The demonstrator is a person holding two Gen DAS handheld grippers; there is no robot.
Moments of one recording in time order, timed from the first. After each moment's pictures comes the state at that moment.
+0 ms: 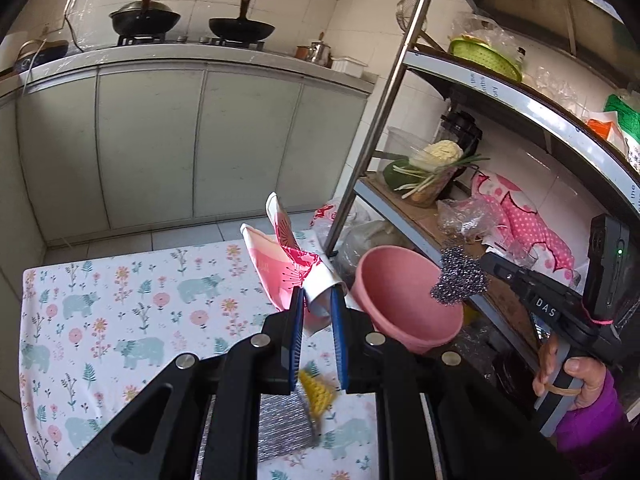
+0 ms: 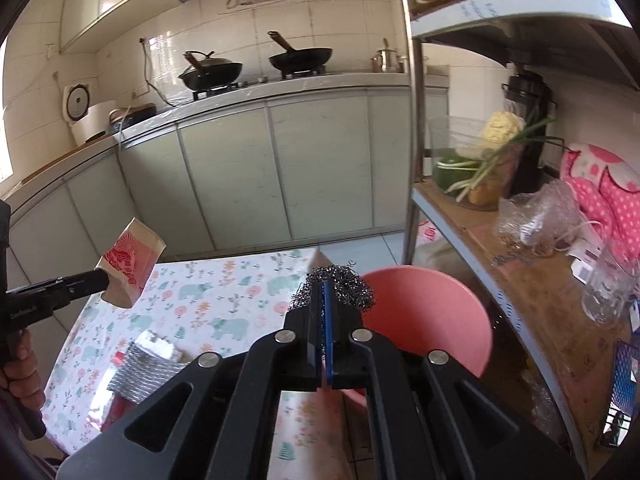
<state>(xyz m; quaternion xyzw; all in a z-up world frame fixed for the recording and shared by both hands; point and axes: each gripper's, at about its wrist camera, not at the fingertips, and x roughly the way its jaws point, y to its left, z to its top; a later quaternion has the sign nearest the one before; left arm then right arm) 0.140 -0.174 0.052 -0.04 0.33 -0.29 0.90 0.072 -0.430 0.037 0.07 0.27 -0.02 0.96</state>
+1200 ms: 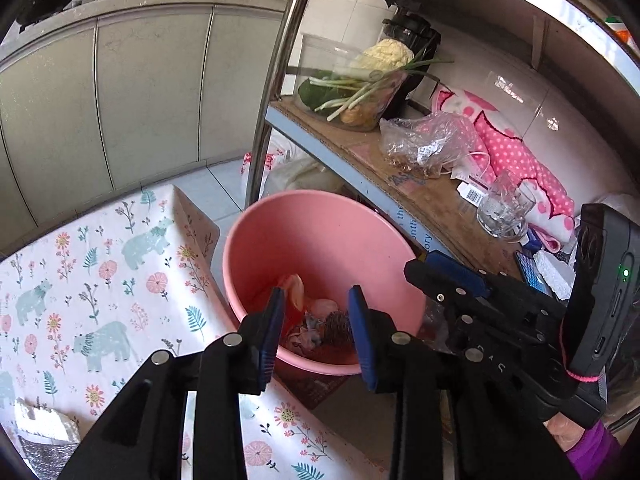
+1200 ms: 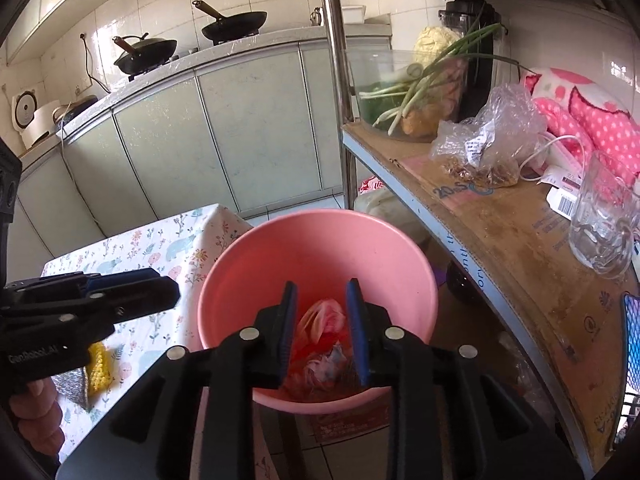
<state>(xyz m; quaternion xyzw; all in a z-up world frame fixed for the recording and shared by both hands) 0.182 -0.364 -0.017 0.02 0.40 -0.36 0.84 0.094 -0.503 -0.038 0.10 0.31 -0.08 0.94</state>
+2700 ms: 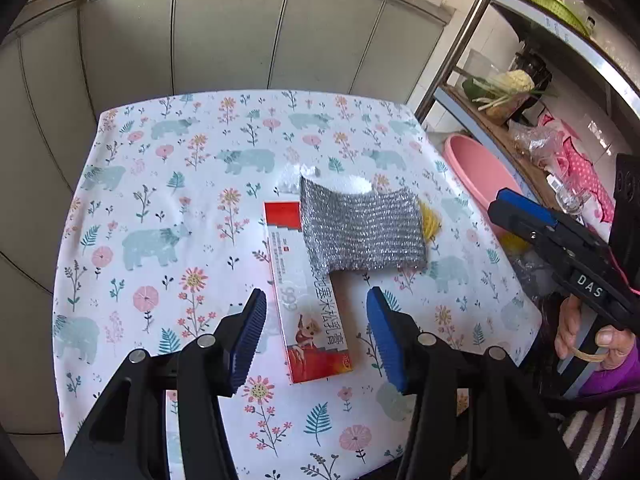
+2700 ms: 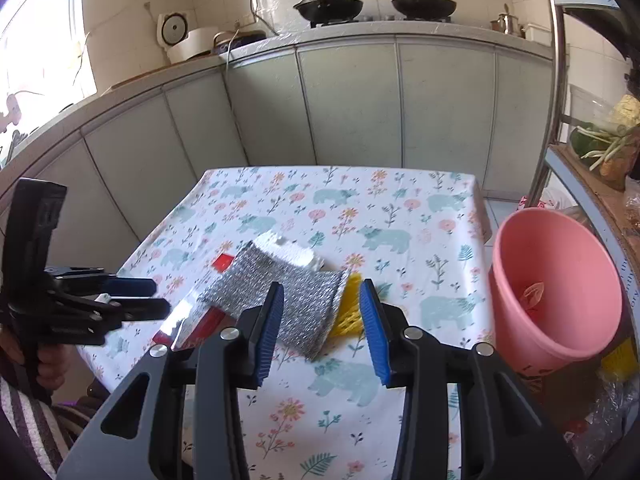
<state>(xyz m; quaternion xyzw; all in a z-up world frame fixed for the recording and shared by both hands) 0.074 -0.068 -0.049 -0.03 0.49 -0.18 0.85 0.053 -0.281 -0.023 0.02 0.35 0.18 0.92</state>
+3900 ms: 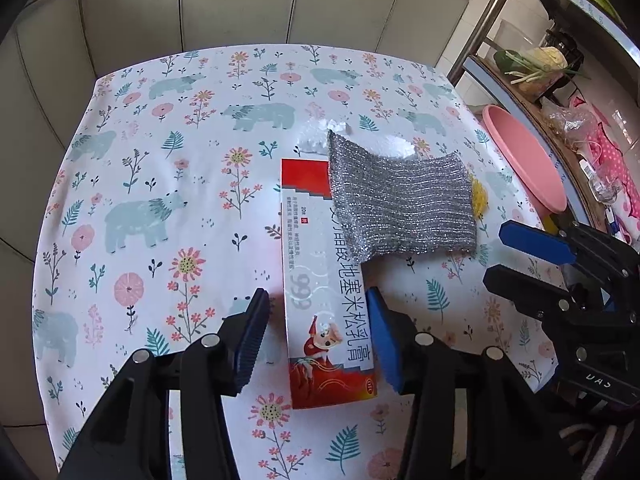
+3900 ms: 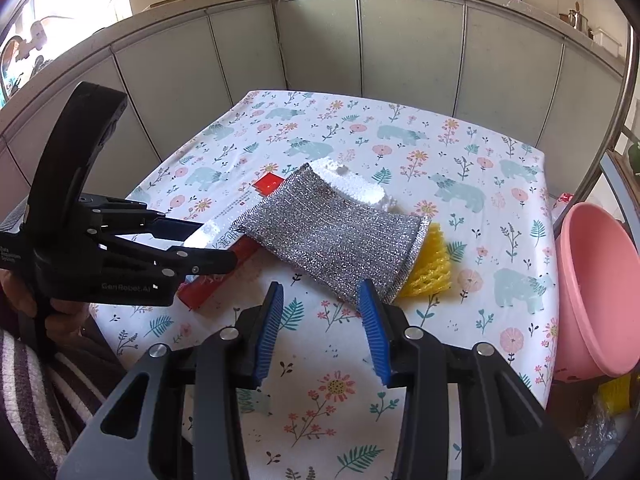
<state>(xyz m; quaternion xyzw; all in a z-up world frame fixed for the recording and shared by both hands) 0.097 -0.070 -0.088 -0.02 0.53 -0.15 0.84 0.061 -0.233 -0.062 -0.06 0.42 0.25 0.87</state>
